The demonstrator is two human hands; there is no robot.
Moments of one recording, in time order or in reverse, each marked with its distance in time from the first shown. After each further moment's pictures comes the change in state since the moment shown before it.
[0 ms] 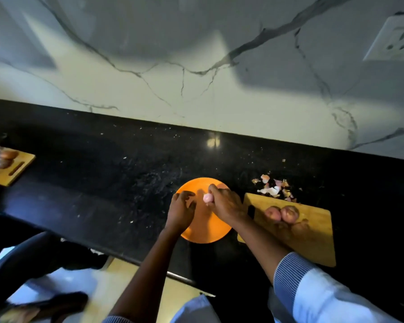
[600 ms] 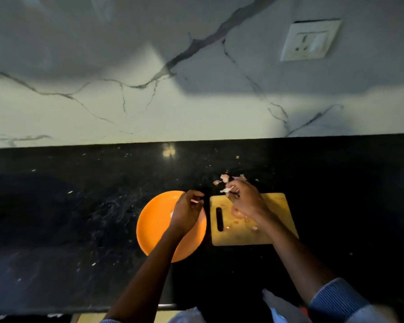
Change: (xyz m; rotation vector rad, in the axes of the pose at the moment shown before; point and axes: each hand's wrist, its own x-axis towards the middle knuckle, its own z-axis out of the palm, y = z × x) left_hand 0.024 0.073 0.056 -0.106 -0.264 0.357; right_hand -0.057 0.104 -0.064 0.368 0.182 0.492
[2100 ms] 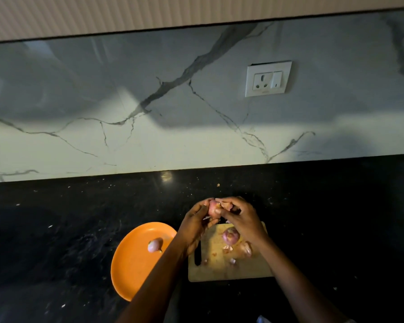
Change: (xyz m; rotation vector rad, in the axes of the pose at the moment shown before) left_hand 0.029 0.102 0.053 -0.917 -0.221 -0.248; right_hand -0.003 0.031 -0.061 0.561 0.105 -0.207
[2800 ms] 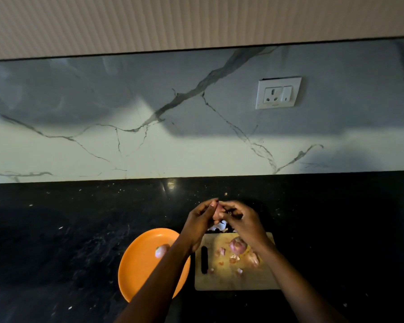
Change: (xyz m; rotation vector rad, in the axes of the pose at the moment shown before) left_hand 0.001 0.020 -0.005 0.210 0.066 0.132; right_hand 0.007 -0.024 0.013 0.022 -0.017 -0.005
